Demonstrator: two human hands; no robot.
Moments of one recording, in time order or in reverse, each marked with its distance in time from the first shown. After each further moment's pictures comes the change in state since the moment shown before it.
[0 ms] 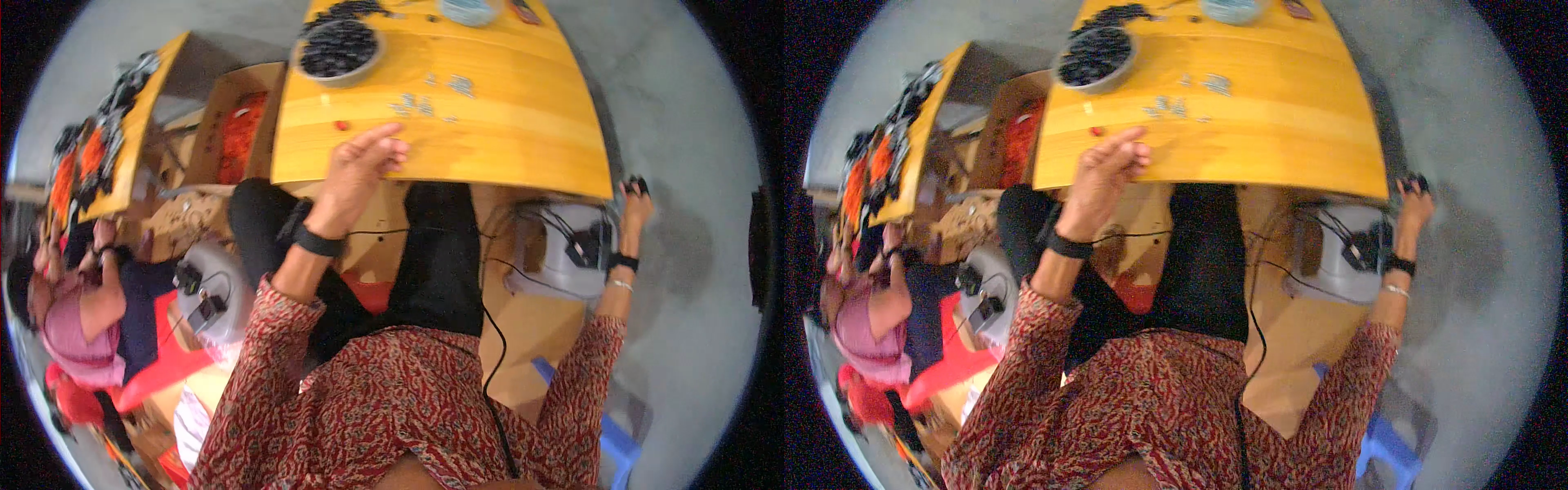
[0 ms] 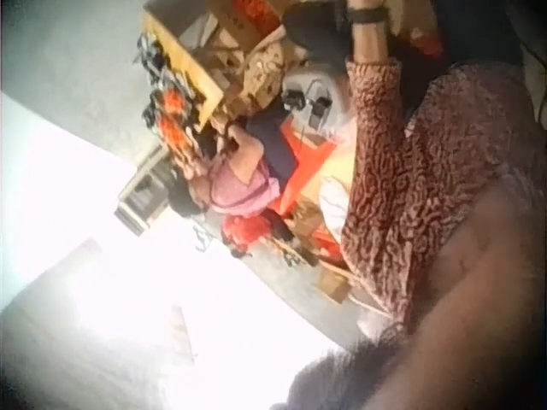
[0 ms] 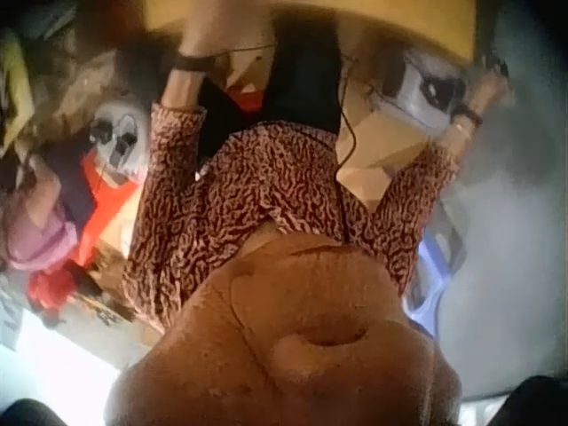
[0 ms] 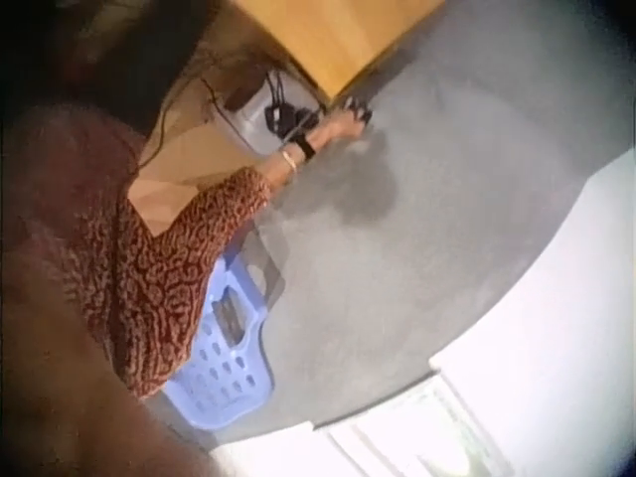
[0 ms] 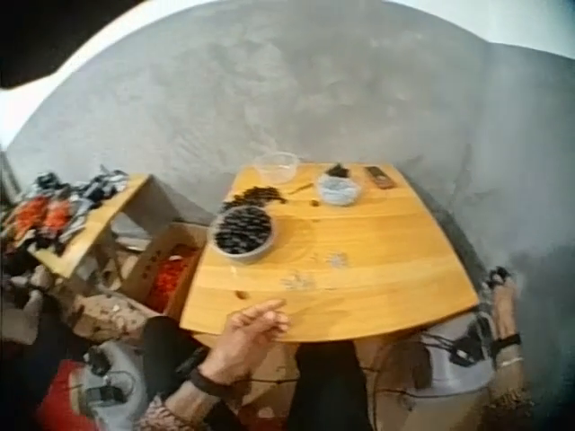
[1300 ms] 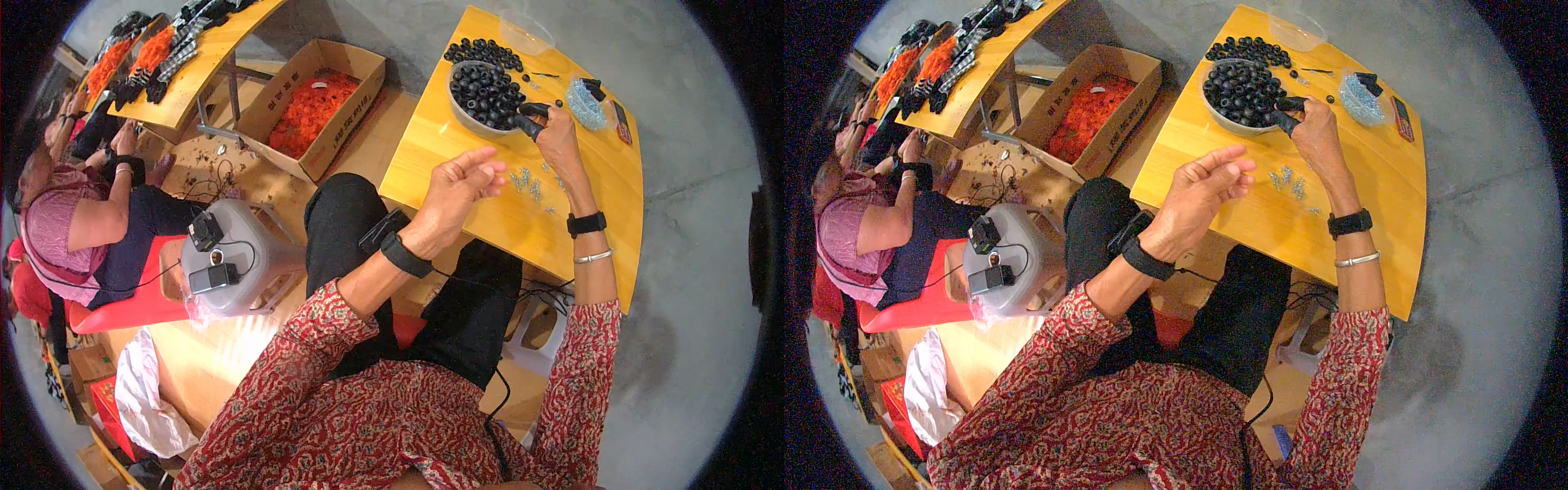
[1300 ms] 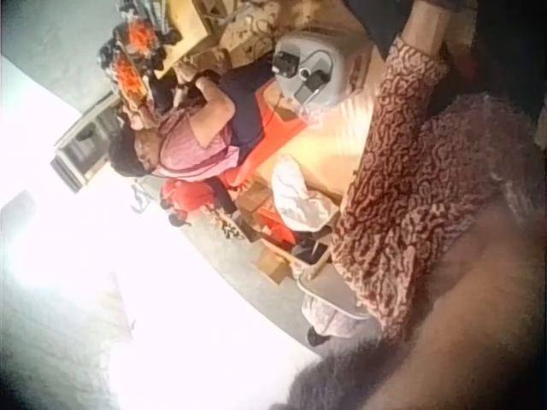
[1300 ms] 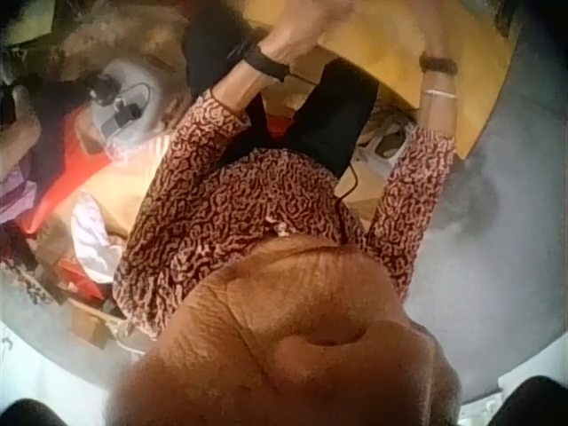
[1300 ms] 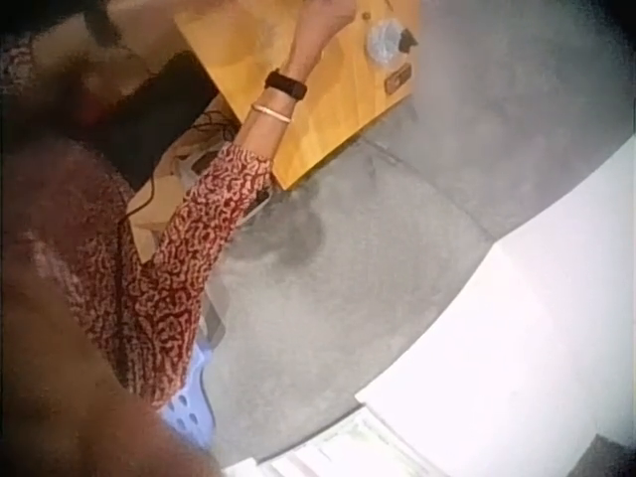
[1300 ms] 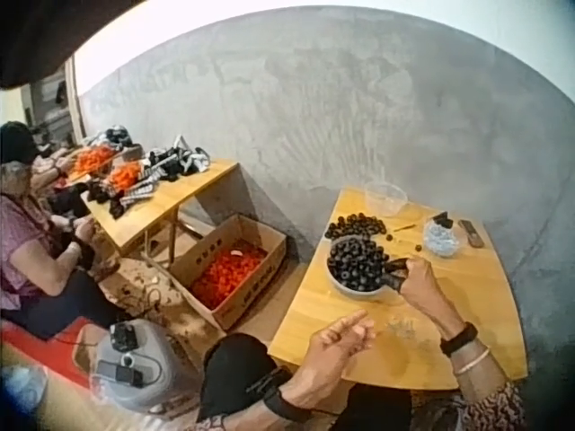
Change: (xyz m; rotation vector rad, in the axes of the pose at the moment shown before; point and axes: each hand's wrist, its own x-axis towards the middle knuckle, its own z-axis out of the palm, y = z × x) left_hand 0.008 0.033 -0.046 -0.292 0.174 0.134; right_hand -0.152 -0.135 0.463 -0.478 -0.969 -0.745
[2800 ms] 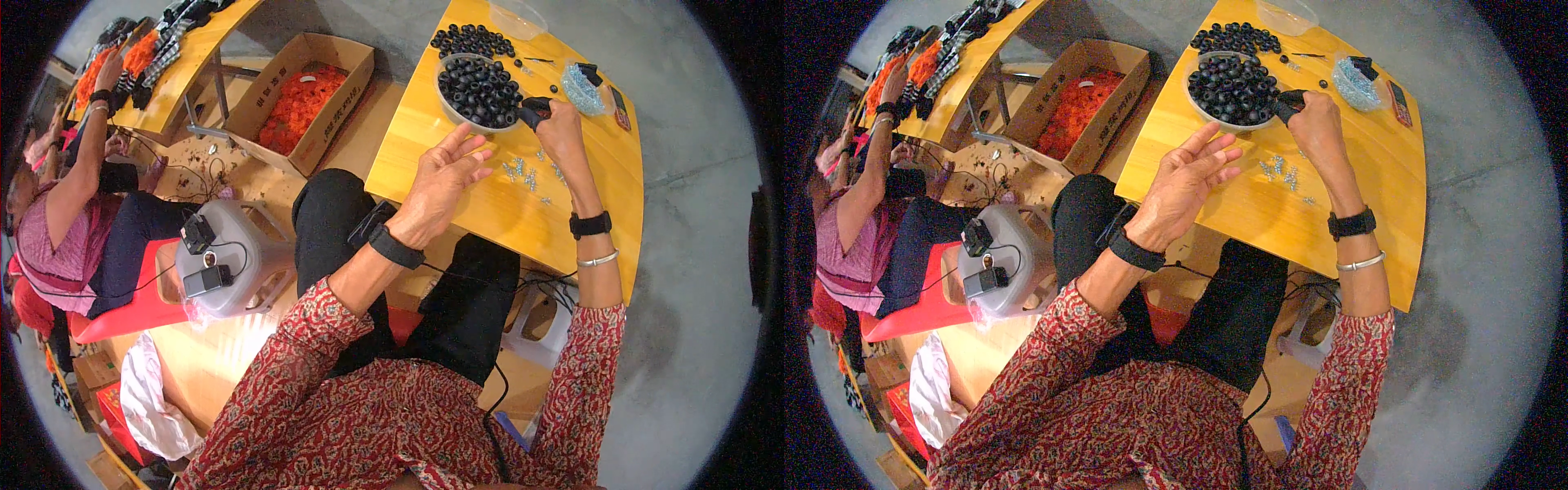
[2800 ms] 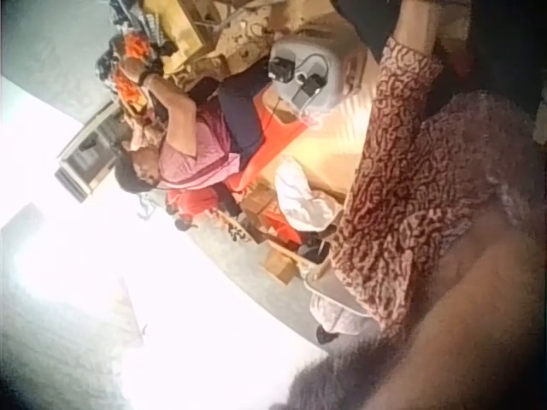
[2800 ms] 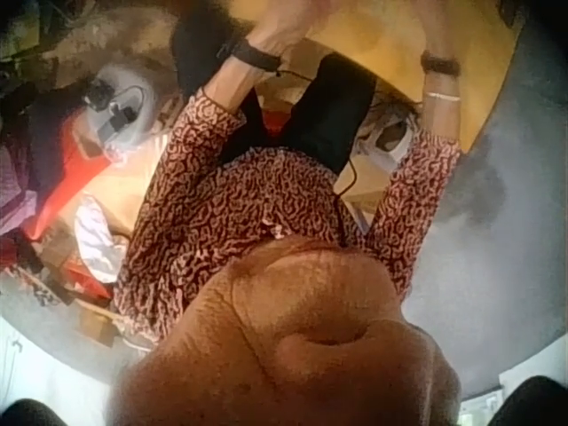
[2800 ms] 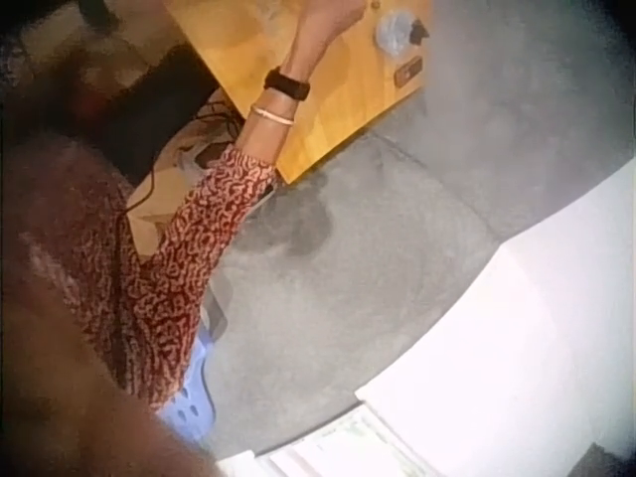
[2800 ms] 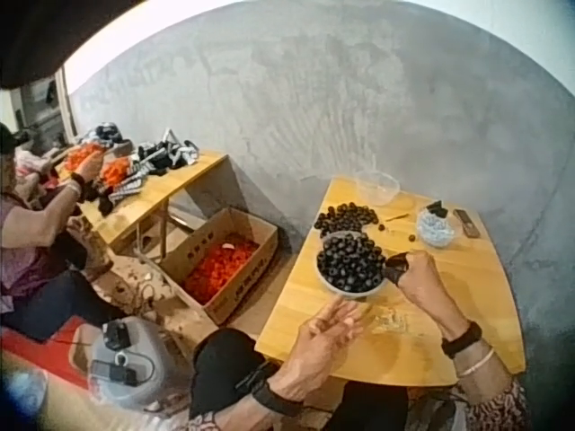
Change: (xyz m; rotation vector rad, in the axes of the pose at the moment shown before) left_hand 0.016 0.001 0.000 -0.030 0.016 -0.003; right_hand -0.003 -0.010 -0.017 -0.019 0.041 0.200
